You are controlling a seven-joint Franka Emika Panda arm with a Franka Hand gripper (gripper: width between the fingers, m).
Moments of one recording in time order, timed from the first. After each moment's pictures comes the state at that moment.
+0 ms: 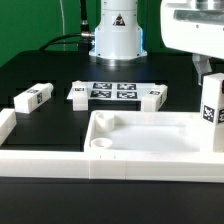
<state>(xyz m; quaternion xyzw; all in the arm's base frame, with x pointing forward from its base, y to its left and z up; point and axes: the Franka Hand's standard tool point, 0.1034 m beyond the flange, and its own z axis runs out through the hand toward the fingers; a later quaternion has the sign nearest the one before) 0.637 0.099 0.116 -0.86 0.51 0.01 0.05</state>
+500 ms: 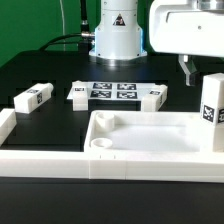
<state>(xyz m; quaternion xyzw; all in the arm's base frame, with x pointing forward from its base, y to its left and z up) 0.637 0.102 0.117 -0.94 0.33 0.00 0.05</state>
